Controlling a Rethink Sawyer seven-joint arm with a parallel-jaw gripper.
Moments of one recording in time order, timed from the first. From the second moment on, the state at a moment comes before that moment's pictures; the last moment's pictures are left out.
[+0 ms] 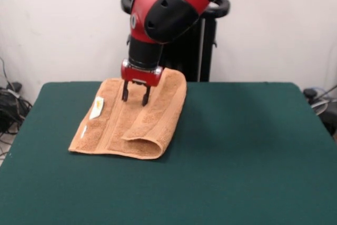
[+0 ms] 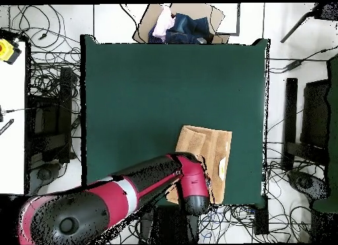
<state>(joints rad) 0.30 0.05 -0.67 1.58 -1.43 -0.50 3.60</state>
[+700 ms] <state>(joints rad) 0.30 0.00 -0.63 1.65 -1.39 -0.50 3.60</state>
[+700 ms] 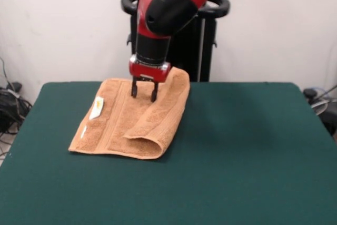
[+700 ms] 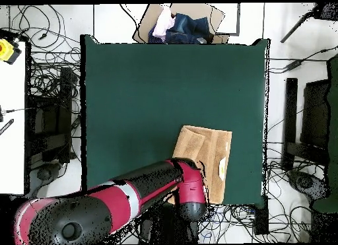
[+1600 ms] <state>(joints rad) 0.28 -0.02 -0.62 1.66 -1.30 -0.50 3.51</state>
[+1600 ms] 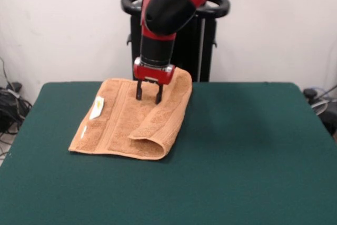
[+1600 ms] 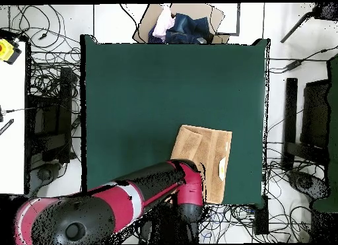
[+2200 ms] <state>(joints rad) 0.29 -0.02 -0.62 1.67 -1.26 -0.47 3.46</state>
